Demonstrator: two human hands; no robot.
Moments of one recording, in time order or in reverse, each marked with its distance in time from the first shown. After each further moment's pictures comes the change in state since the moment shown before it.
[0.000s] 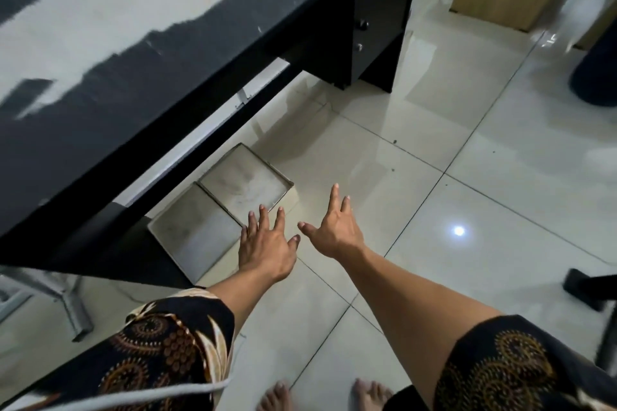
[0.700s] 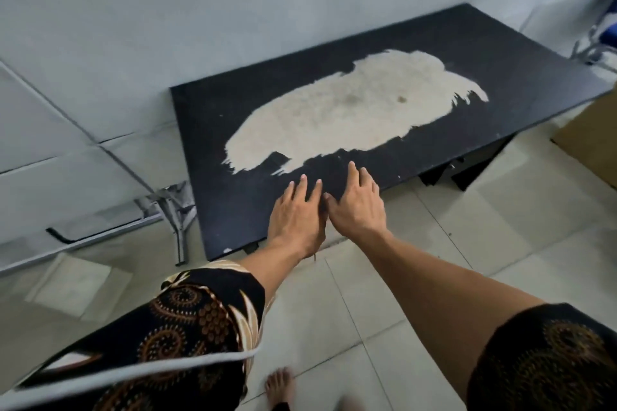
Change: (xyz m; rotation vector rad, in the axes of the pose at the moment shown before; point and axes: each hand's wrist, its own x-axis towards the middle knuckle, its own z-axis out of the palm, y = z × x) left_hand -0.149 -0.075 -0.318 -0.185 0.356 -0.114; right_hand -0.163 -0.314 -0.164 -0.257 0.086 -0.514
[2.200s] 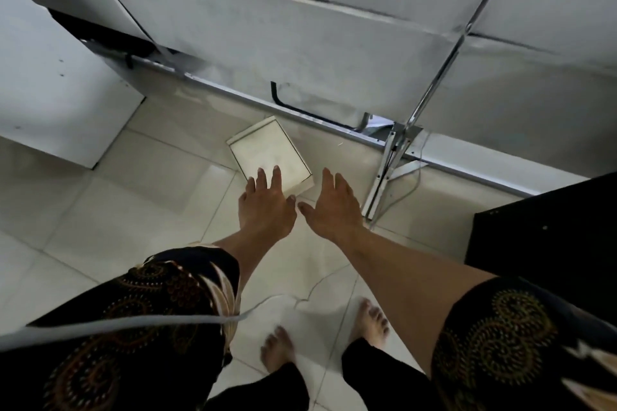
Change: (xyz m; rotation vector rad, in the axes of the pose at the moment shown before) left_hand -0.130 -0.739 0.132 -0.126 -0.148 -1.068; right_hand -0.043 -0.463 0.645 -0.264 -0.817 -0.530
